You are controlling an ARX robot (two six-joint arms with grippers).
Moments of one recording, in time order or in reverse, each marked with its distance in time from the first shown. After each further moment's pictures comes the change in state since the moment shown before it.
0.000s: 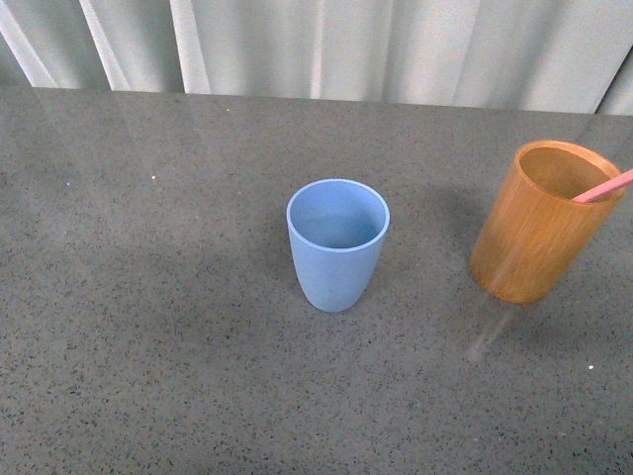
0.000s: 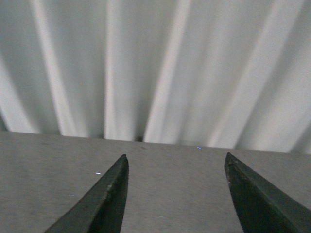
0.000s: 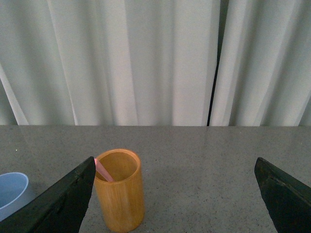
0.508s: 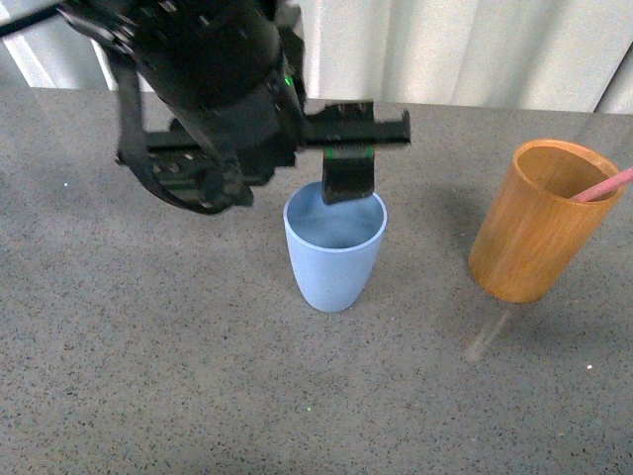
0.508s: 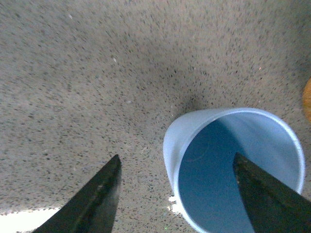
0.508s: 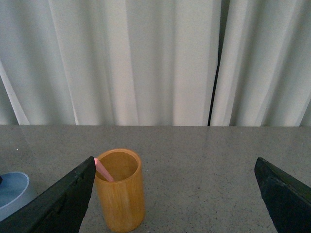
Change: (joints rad) left arm -0.479 0.857 0.794 -0.949 -0.108 -0.380; right arm 0.000 0.000 0.000 0.000 -0.002 0.000
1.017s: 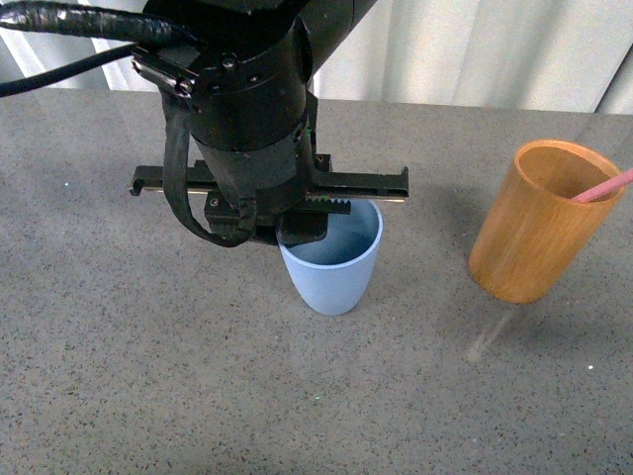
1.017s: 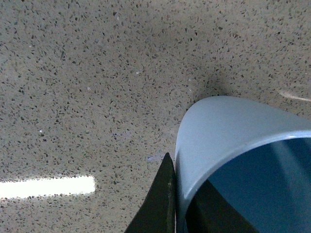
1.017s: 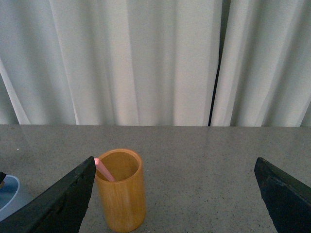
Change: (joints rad) left arm -0.042 0.151 0.101 -0.134 -0.025 -0.013; right arm 0.000 0.000 0.000 0.000 -0.001 0.000
